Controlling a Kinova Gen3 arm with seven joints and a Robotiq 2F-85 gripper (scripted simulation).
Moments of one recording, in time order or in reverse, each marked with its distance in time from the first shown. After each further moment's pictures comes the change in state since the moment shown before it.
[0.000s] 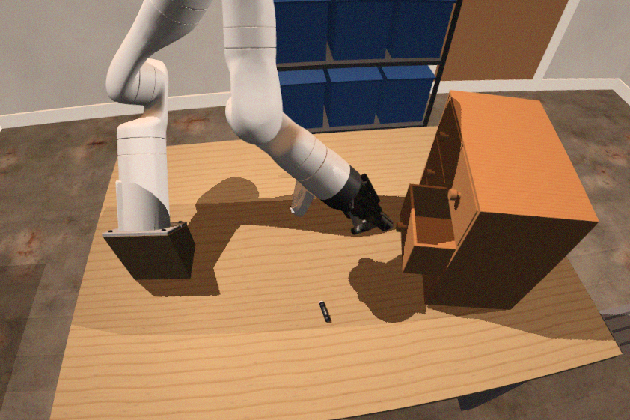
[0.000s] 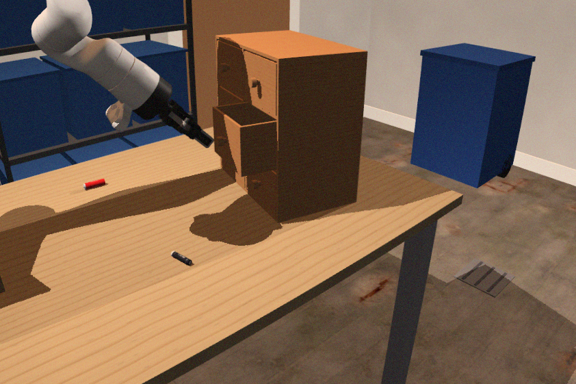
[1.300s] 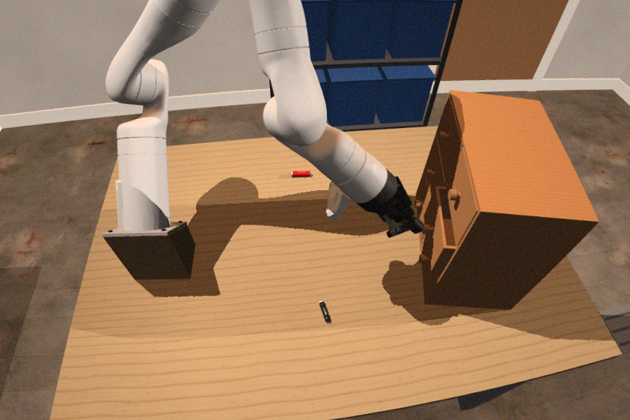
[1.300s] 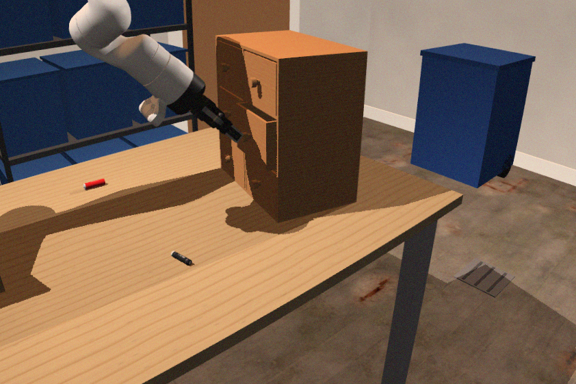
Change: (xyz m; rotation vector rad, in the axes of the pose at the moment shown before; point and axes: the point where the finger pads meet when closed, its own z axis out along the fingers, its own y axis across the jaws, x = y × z) arm -0.042 0.001 0.042 0.000 0.000 -0.002
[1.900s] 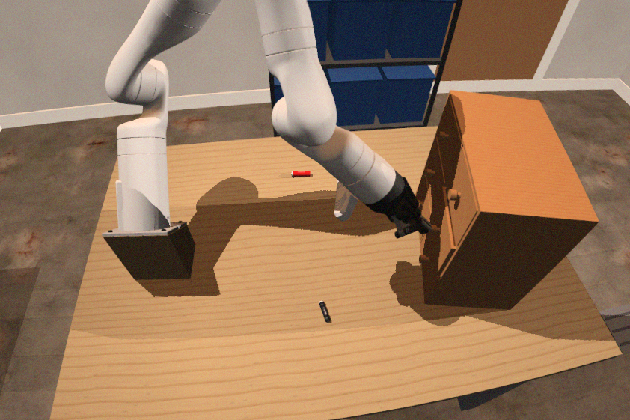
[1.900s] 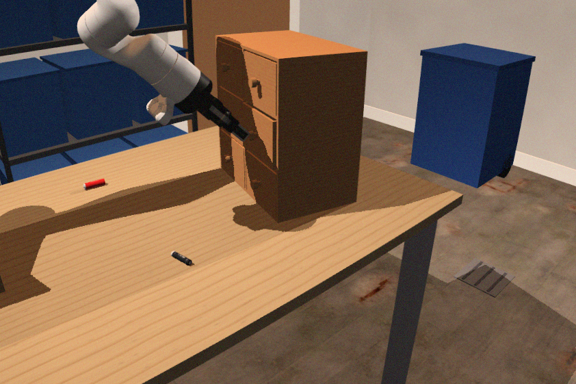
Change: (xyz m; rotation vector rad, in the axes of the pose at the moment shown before) arm -0.009 0.000 0.009 -0.001 -0.001 -0.002
